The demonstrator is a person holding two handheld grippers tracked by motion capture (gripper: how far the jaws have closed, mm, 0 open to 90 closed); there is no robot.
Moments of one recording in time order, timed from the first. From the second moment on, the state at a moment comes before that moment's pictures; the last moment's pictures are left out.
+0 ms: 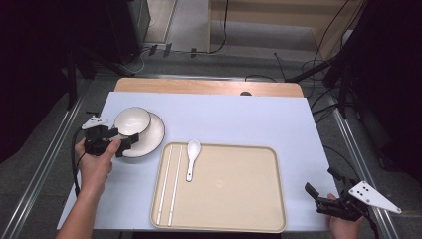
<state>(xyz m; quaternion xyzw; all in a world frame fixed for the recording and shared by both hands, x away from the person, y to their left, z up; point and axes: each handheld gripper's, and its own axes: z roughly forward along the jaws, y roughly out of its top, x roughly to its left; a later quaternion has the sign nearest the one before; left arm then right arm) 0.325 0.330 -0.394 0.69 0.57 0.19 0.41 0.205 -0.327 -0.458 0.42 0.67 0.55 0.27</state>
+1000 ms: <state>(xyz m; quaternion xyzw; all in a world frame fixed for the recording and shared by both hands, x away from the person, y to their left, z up) 0.388 0.351 -0.414 0.64 0.67 0.18 0.31 0.207 -0.326 -0.460 0.42 0.67 0.55 0.26</state>
